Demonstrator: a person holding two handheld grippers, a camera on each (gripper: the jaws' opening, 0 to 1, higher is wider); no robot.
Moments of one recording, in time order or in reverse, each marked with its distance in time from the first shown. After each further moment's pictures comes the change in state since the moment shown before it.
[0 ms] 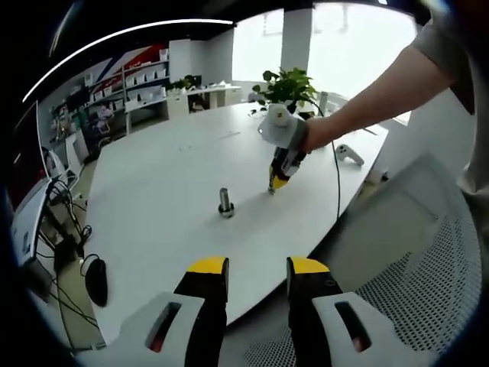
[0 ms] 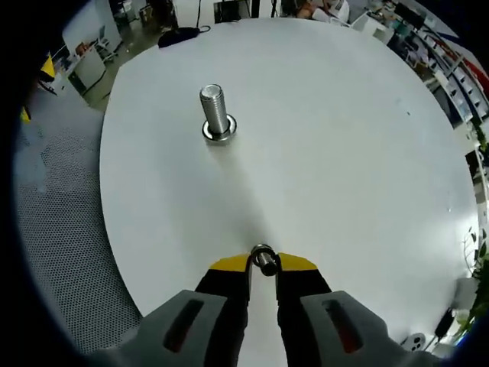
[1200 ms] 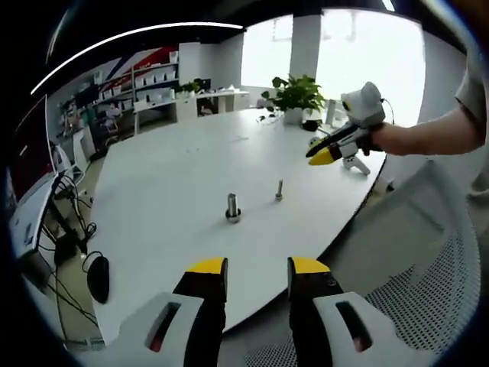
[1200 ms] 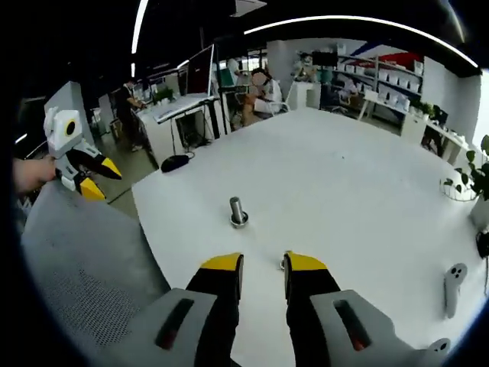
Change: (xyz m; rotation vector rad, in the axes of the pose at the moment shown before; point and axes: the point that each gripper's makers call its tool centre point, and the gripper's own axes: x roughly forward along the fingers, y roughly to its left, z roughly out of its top) left arm -0.005 0.008 0.007 -0.045 -0.048 0.036; right arm -0.152 0.048 0.003 0.381 -0.655 -0.085
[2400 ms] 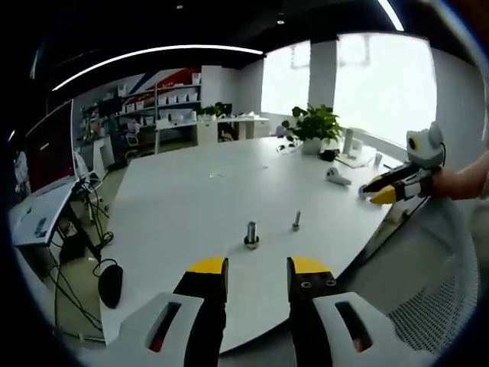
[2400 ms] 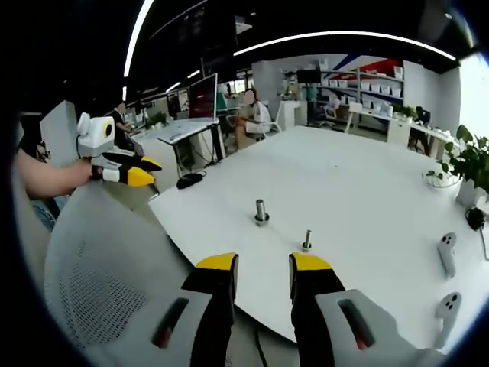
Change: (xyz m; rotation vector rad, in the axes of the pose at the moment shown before) left arm -0.015 0.016 0.028 -0.050 -0.159 0.101; right arm -0.058 0.047 -0.025 0.053 -0.057 -0.044
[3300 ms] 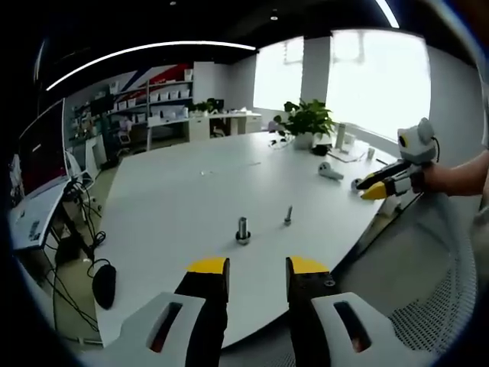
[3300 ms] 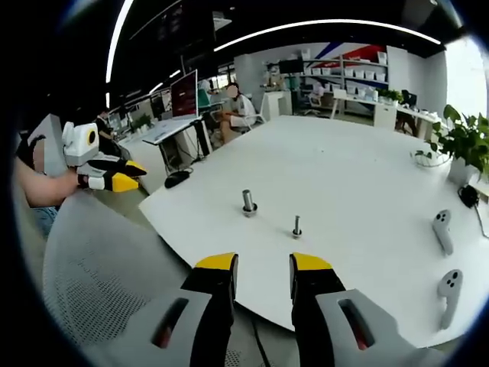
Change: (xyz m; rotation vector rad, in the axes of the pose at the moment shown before) left arm 0.003 -0.009 -0.005 0.019 0.025 -0.056; right arm -0.001 -0.015 -0.009 0.075 0.034 -0.072
